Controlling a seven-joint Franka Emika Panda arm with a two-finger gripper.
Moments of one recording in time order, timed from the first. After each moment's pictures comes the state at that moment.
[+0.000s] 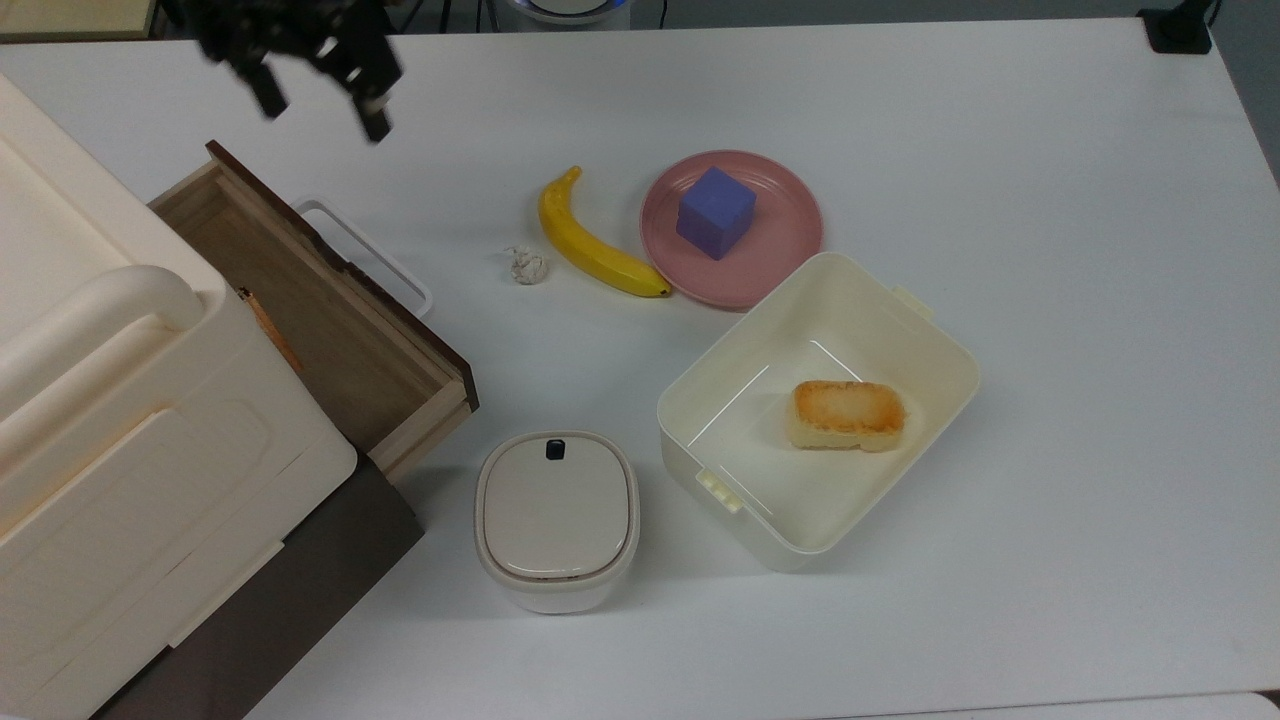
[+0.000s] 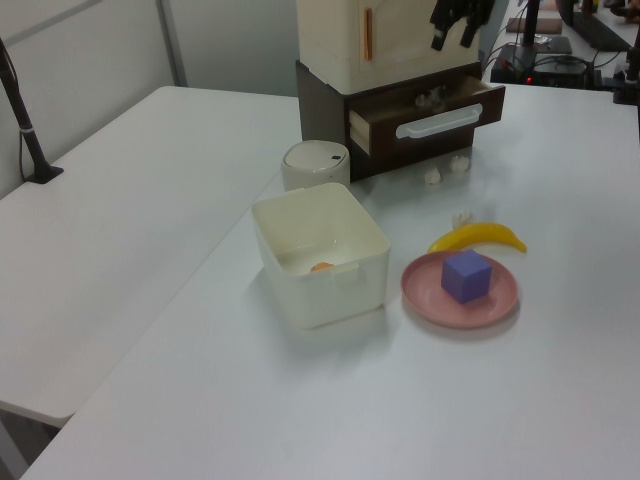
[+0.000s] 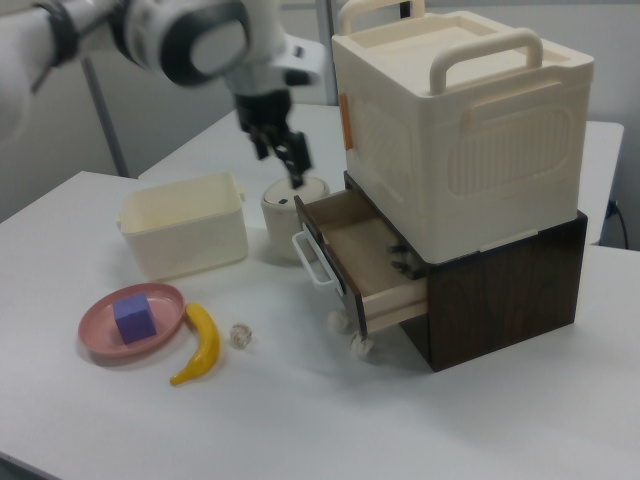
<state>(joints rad) -0.44 0.10 0.20 -1.53 0.14 1.84 0.16</state>
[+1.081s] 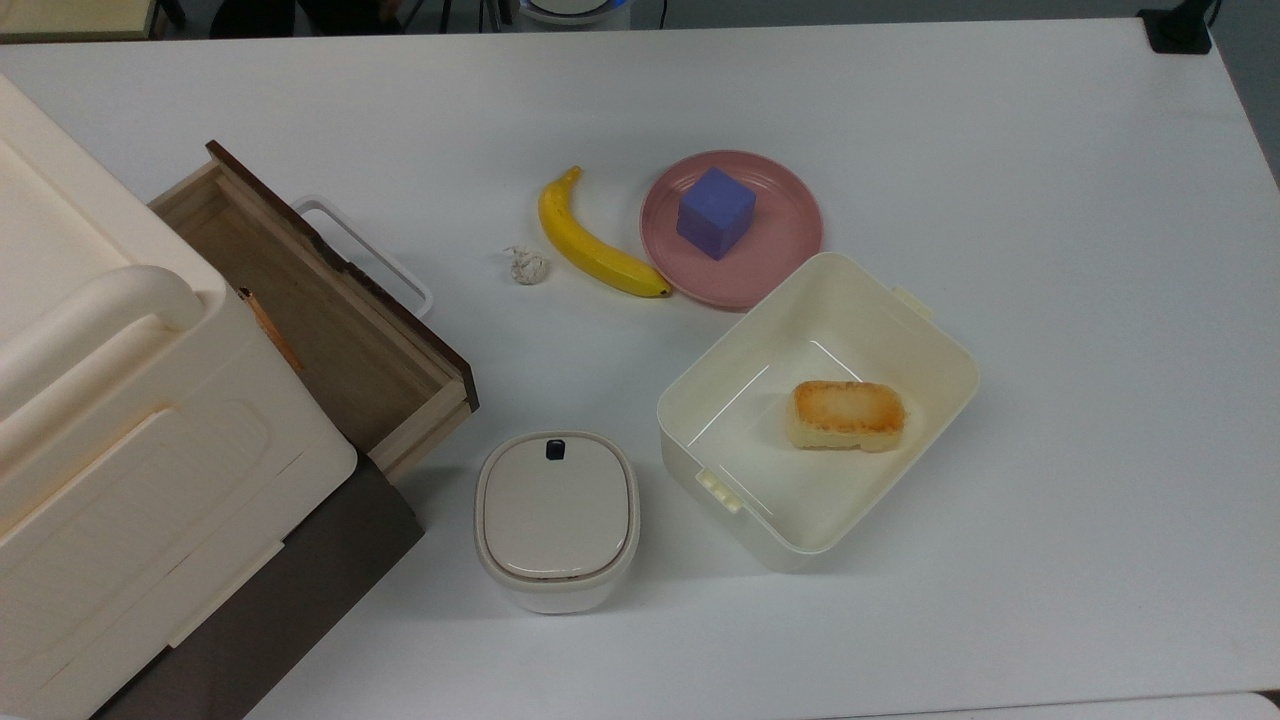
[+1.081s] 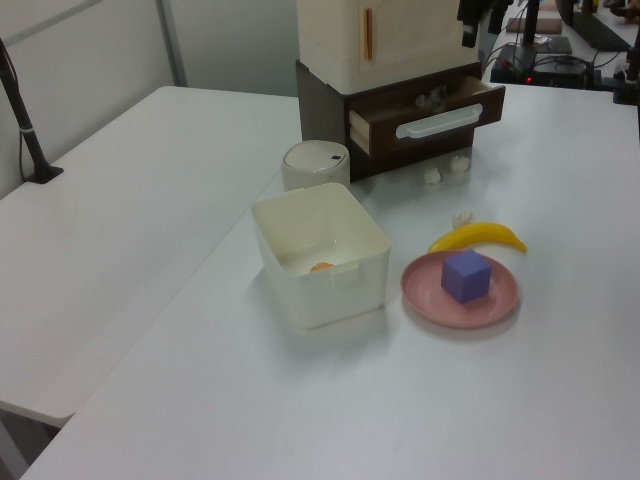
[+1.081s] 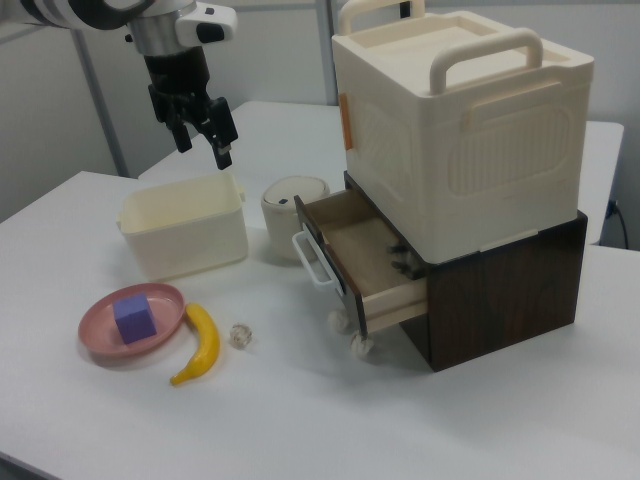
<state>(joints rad) 0.03 0.00 -0.11 -1.51 0.02 1.59 0.13</state>
